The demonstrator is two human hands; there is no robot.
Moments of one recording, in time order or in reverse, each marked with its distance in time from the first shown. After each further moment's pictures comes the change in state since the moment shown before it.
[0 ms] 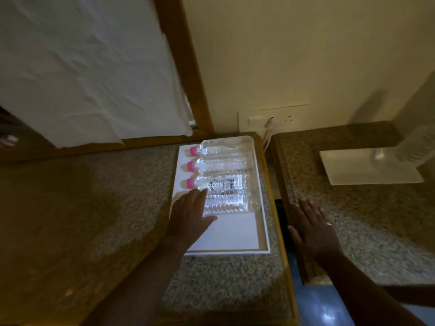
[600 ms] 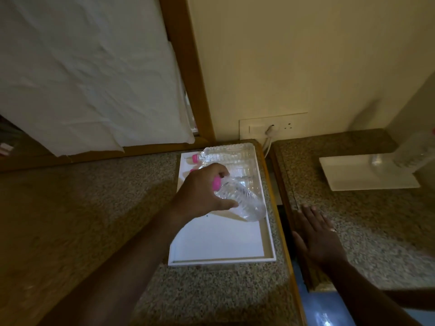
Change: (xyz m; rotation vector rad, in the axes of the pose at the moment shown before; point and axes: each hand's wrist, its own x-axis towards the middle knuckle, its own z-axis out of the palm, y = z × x) left_hand 0.052 0.029 -0.097 -0.530 -0.051 0.129; right_hand -0.001 -0.002 -0.005 -0.003 -0.043 0.042
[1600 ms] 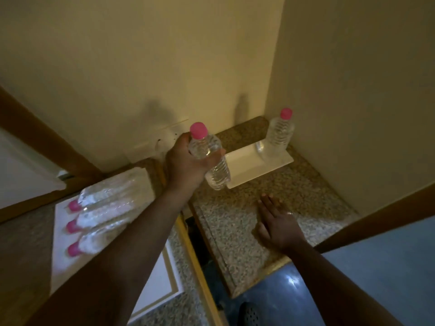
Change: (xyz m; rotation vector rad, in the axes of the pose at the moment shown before) left_hand 0.142 0.175 0.146 -0.394 0.211 0.027; right_hand -0.041 0.125 -0.043 0.017 0.001 0.215
